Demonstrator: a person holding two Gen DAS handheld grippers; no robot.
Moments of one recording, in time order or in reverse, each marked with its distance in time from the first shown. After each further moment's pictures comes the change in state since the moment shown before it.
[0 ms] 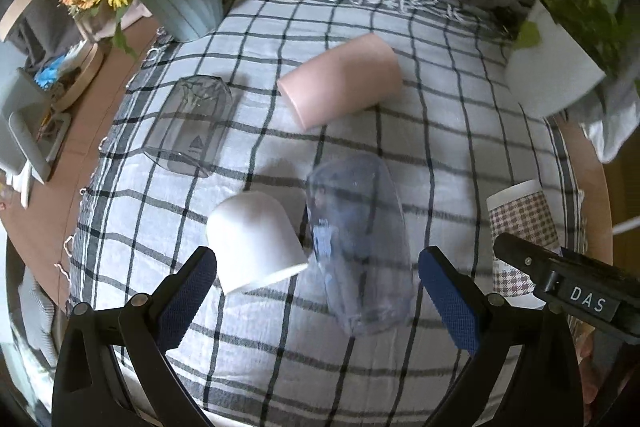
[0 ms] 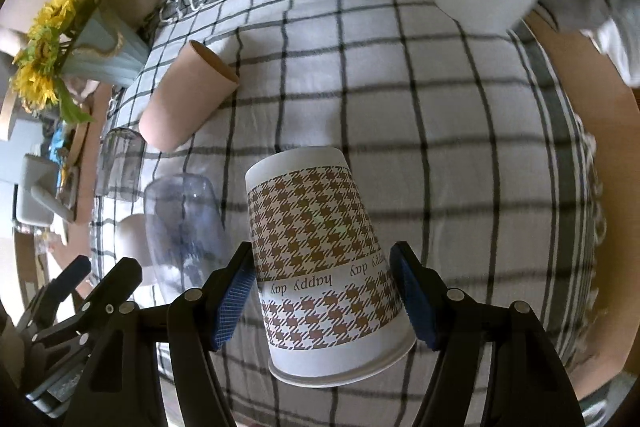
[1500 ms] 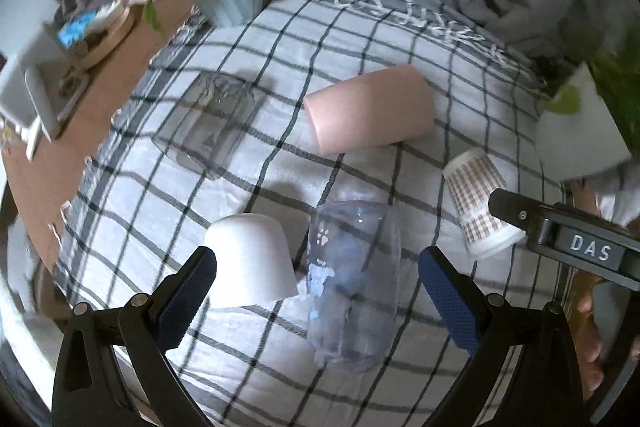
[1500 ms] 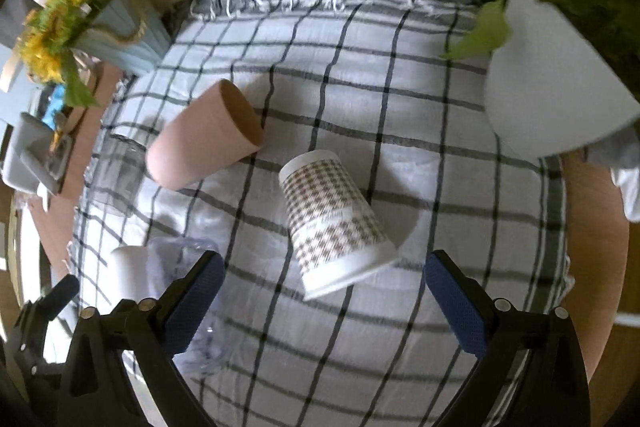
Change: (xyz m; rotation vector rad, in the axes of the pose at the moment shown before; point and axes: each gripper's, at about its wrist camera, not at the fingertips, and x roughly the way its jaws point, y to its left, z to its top) left arm 0.008 0.010 0.031 -0.240 0.010 0.030; right arm 0.002 0.030 0.084 -0.272 0.011 -0.056
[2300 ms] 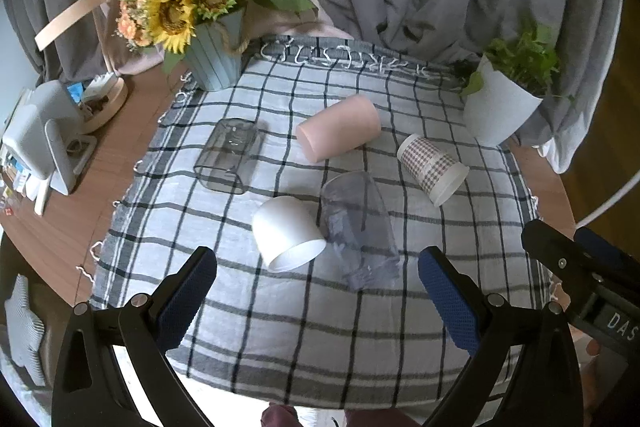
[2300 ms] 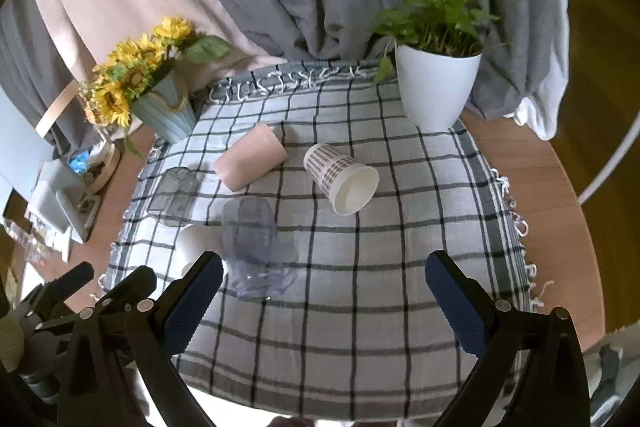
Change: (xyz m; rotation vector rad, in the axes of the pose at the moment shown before) left arm -0.095 0.043 -0.072 0.240 -0.230 -0.122; right arm -0.127 0.057 -0.166 0.200 -0.404 -0.088
